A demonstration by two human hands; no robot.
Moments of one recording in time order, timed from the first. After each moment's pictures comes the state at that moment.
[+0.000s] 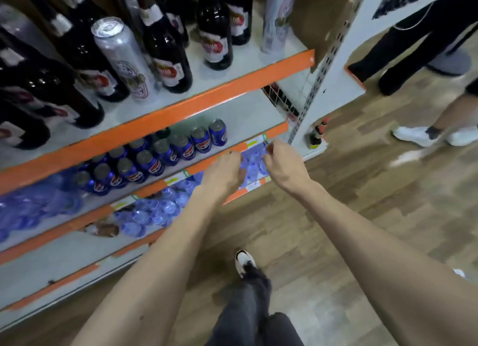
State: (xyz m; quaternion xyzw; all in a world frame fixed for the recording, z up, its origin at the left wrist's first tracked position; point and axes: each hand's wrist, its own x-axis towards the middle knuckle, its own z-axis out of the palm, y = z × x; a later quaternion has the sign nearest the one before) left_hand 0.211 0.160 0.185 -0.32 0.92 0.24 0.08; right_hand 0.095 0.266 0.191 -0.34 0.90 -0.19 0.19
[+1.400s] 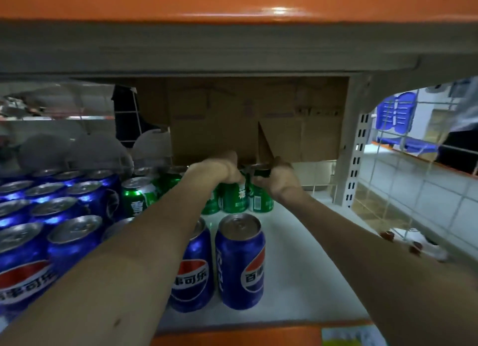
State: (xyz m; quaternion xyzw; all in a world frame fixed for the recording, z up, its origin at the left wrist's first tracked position) left_hand 0.019 -0.175 -0.013 -0.53 0.84 0.11 -0.09; right_hand -0.108 -0.124 -0.059 -0.54 0.77 -0.33 0.07
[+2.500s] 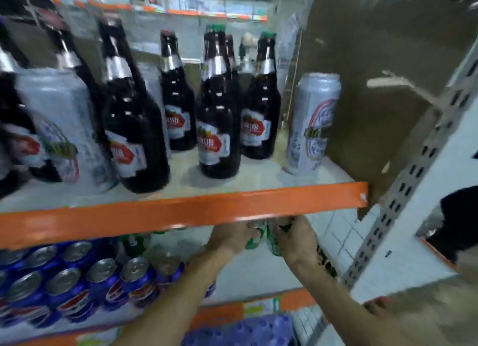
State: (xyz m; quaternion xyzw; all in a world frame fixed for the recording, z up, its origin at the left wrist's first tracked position) left_hand -0.003 -0.009 0.040 -0.48 0.79 0.36 -0.14; right_hand -0.130 0.084 0.035 -0.35 0.80 -0.47 0.14
